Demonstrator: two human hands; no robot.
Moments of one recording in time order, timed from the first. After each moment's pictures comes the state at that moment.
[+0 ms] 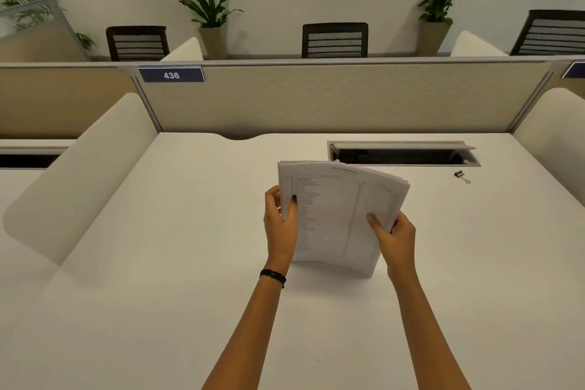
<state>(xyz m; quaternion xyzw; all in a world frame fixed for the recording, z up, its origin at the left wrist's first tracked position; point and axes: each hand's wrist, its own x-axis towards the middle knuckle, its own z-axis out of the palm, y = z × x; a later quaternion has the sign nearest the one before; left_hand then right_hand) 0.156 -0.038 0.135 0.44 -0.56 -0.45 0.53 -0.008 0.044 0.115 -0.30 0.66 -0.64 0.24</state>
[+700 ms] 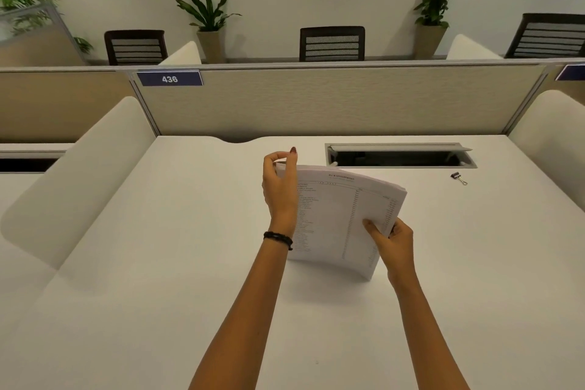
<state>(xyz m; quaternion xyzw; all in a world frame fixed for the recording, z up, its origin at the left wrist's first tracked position) 0.132 -0.069 0.193 0.47 -0.50 -0.47 0.55 -0.008 0.050 0.116 -0.30 0.66 -0.64 0.27</state>
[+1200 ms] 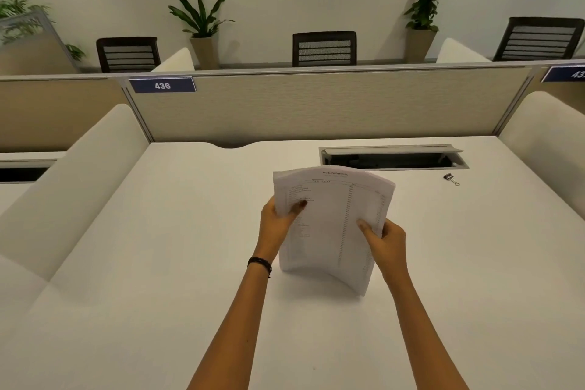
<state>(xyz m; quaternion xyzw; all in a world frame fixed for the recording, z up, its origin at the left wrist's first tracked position) 0.154 -0.065 0.134 0.41 -0.59 -0.54 0.44 -0.012 0.048 0.112 -0.35 0.67 -0.61 0.24</state>
